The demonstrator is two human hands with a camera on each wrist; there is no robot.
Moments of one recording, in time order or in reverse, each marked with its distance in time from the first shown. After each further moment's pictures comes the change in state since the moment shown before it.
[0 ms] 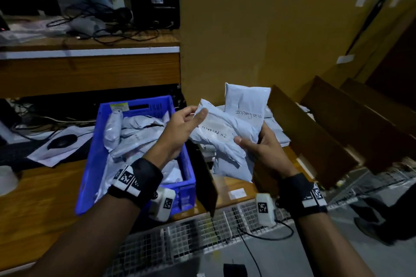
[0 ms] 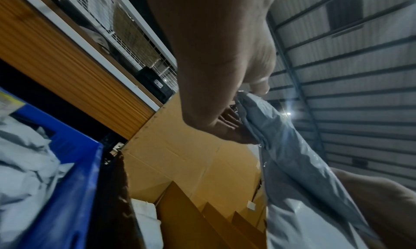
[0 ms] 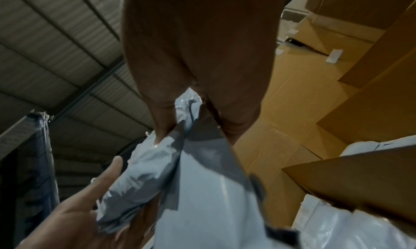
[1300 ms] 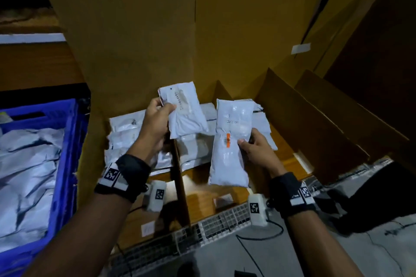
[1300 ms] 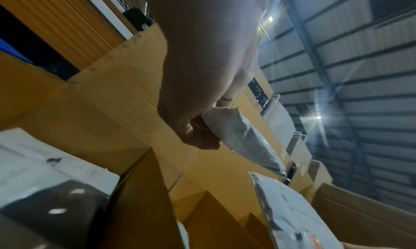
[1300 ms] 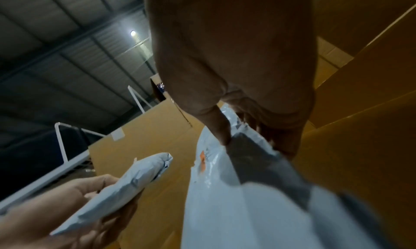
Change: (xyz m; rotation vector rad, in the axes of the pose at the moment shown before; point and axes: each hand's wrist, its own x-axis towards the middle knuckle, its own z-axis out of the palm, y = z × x) left_hand 0.204 -0.087 0.228 -0.080 0.330 -0.209; right_hand 0.082 0.047 -0.307 -0.224 0.221 0.264
